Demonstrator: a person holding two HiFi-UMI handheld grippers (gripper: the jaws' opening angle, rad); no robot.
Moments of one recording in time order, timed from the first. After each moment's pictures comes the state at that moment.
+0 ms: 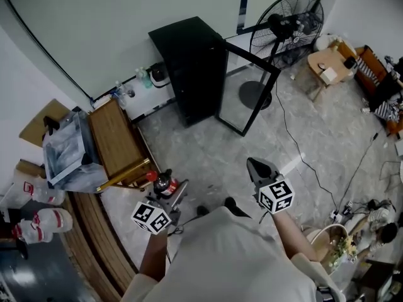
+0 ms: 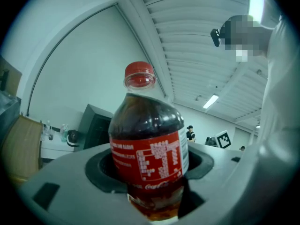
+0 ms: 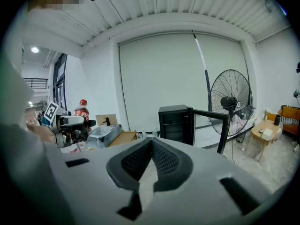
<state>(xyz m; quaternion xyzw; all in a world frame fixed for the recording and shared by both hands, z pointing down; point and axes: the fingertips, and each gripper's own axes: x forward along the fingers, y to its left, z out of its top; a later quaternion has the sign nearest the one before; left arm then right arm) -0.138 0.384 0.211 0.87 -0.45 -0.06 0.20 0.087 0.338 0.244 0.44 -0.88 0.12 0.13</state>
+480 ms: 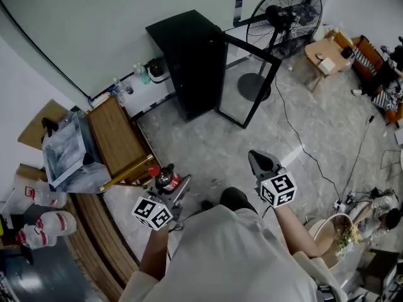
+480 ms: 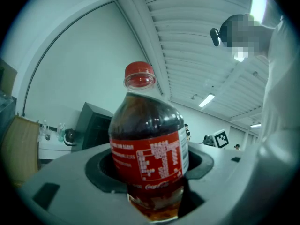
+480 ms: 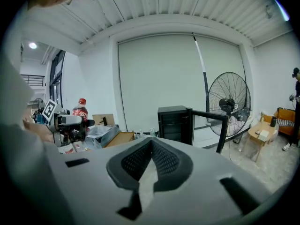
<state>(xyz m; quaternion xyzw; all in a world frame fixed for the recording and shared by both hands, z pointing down) -0.156 0.389 0.215 0.88 -0.42 -0.05 0.20 0.066 0.345 0.243 0.46 -0.87 0.12 0.13</state>
